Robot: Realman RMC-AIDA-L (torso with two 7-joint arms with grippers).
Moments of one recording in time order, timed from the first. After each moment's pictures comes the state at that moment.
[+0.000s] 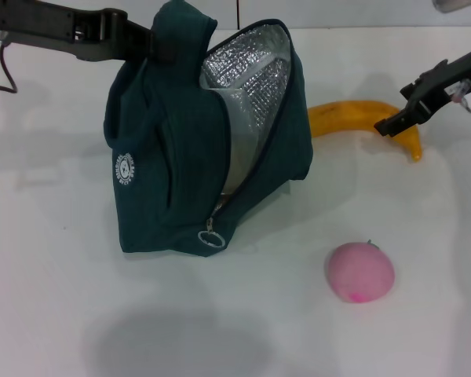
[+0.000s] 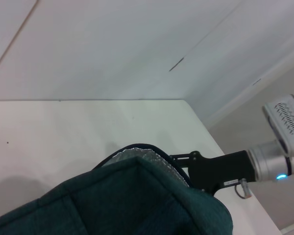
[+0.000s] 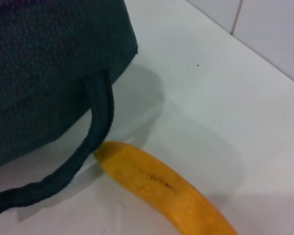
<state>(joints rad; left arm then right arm) -0.74 -1.95 0.72 1.00 2.09 1.75 -2.51 1.00 1.90 -1.12 -0.53 -2.40 -1.10 2.00</state>
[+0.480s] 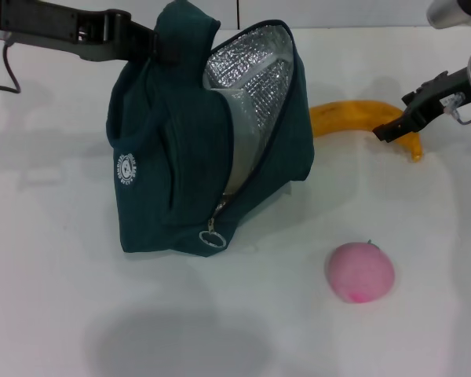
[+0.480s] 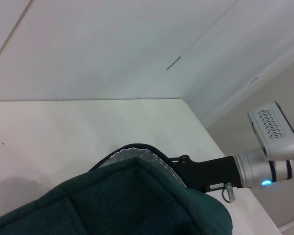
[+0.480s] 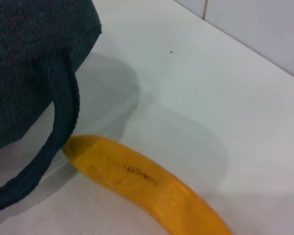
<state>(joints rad) -0.74 -1.95 0.72 1.00 2.09 1.75 -2.50 0.98 1.92 -1.11 -0.47 -2.40 -0.98 2.01</state>
